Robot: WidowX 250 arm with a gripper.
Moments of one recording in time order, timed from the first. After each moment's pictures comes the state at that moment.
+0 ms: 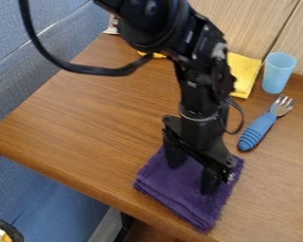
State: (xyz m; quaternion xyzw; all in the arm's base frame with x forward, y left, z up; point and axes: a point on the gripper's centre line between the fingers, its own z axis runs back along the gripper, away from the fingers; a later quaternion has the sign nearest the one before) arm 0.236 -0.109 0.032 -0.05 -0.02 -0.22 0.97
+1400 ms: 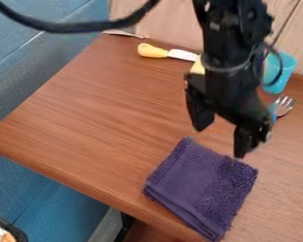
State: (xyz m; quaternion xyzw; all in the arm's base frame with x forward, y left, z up) arm 0.260 -0.122 0.112 -0.06 -0.12 -0.20 0.97
